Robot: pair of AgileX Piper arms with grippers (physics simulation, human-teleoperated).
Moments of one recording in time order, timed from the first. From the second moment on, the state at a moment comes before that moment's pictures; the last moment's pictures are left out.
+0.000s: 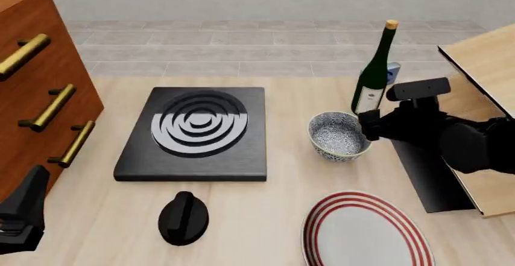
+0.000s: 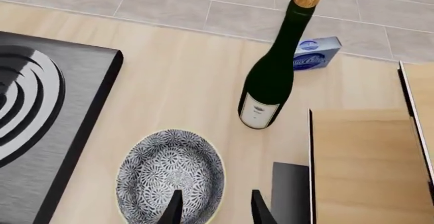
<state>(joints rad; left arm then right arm) 0.00 0.00 0.00 0.00 0.00 0.14 1.49 -0.63 -0.23 -0.05</state>
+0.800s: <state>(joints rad) 0.00 0.00 0.00 0.00 0.00 0.13 1.74 -0.68 -0.36 -0.02</state>
